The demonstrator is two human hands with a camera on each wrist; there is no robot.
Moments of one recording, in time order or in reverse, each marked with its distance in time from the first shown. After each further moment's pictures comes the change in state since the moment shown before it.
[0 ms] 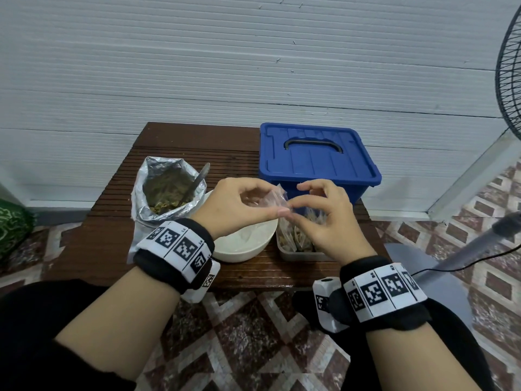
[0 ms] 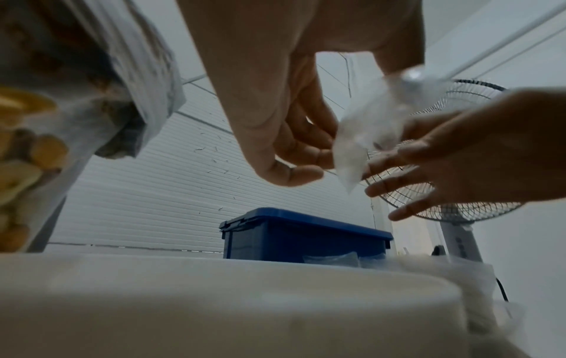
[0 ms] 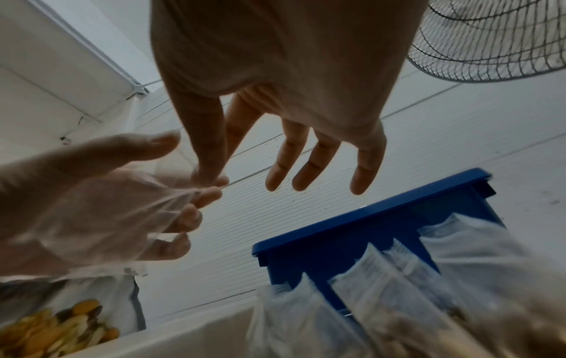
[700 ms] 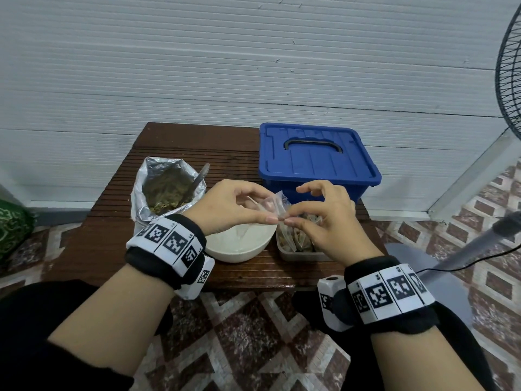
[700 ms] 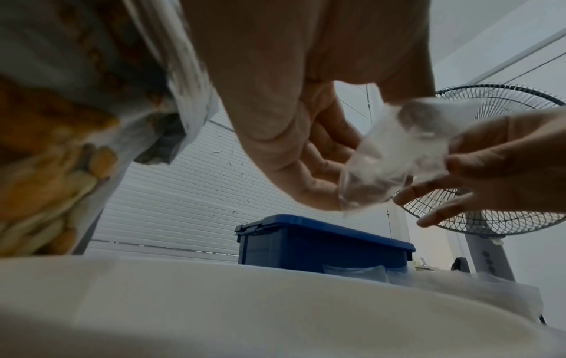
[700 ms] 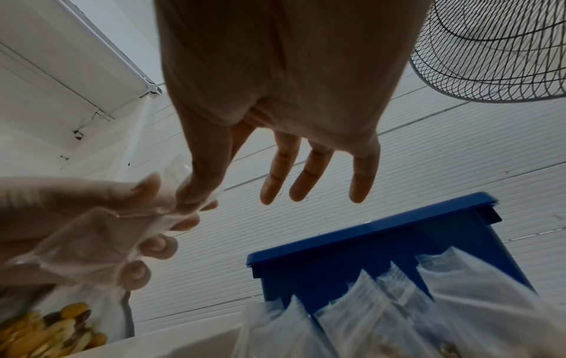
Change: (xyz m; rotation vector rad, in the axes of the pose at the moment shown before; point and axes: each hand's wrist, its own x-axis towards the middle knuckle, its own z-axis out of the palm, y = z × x) left_hand 0.001 0.000 -0.012 -0.022 -0.135 -0.169; right_hand -0.001 -0.010 -0.011 -0.171 -0.135 -0.007
